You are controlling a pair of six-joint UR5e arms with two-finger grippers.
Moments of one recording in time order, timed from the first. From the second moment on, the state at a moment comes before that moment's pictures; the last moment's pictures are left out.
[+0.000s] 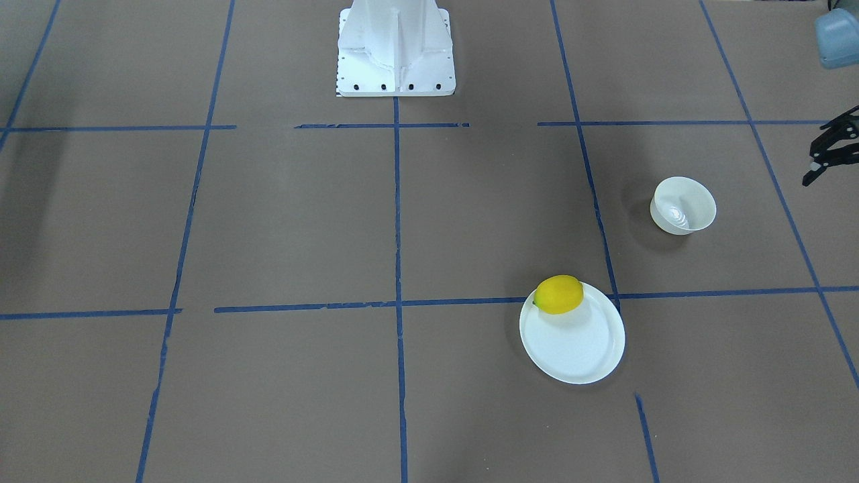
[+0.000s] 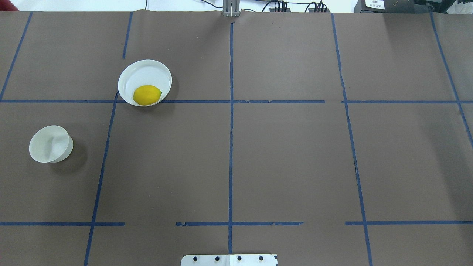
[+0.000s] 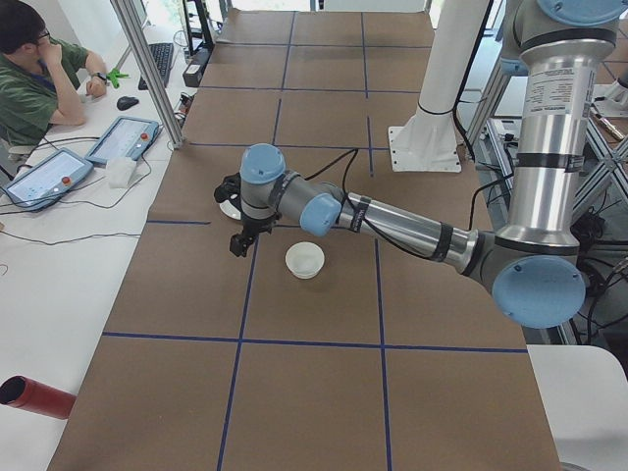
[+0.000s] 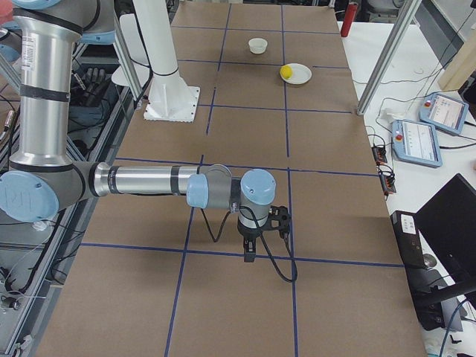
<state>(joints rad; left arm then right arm) -1.33 -1.66 -1.82 -1.80 -2.36 0.14 1.54 -1.71 1.75 -1.64 2.28 -0.05</state>
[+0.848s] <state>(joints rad) -1.03 -1.98 -1.63 -1.82 -2.27 0.14 1.54 -1.71 1.75 -1.64 2.28 -0.05</state>
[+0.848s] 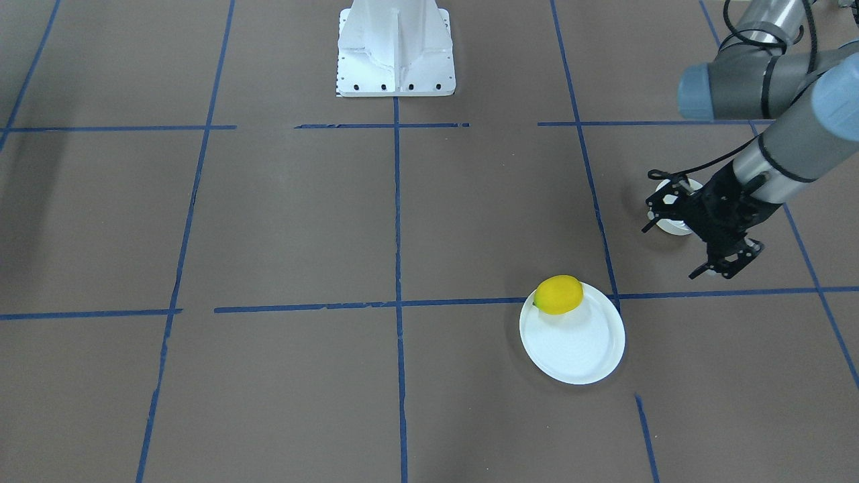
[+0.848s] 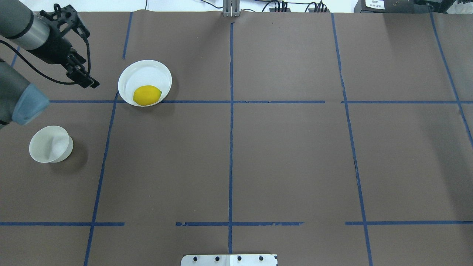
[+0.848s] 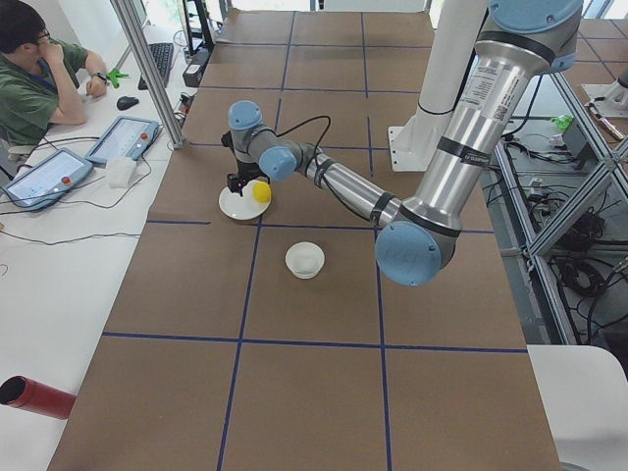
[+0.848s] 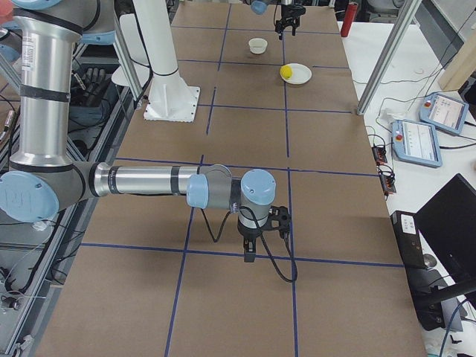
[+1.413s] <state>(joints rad) -0.92 -2.07 -1.43 -2.05 -2.21 0.04 1.54 -1.71 1.75 -1.64 2.28 -0.05</state>
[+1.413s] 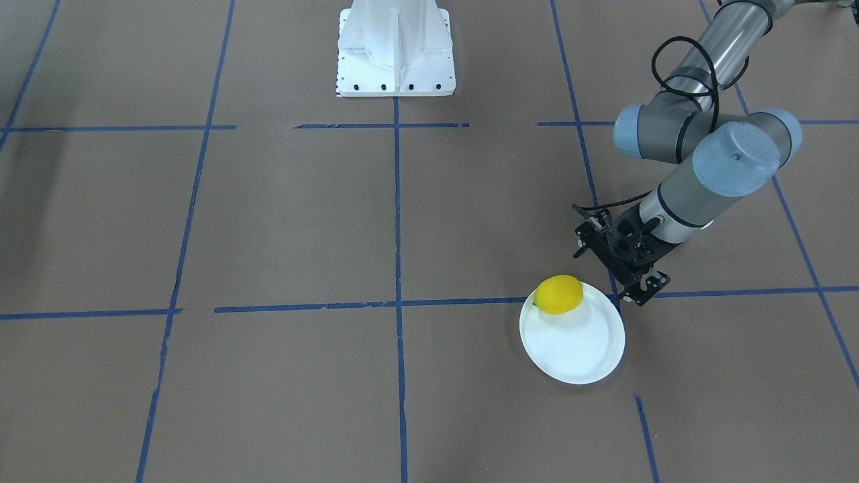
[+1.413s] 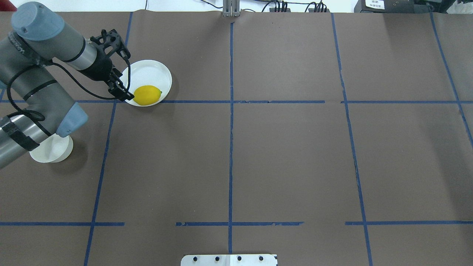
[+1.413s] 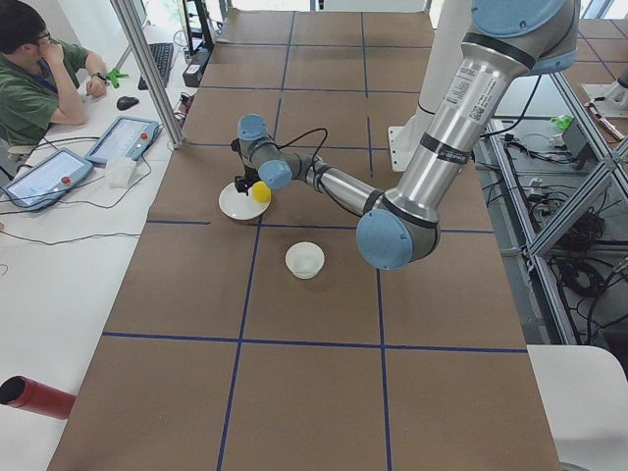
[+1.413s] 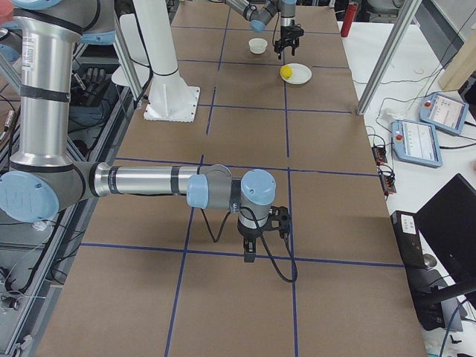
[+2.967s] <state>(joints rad) -0.87 -2.17 -1.25 -2.09 -2.20 0.02 1.54 -1.71 1.75 -1.64 2.28 -0.05</state>
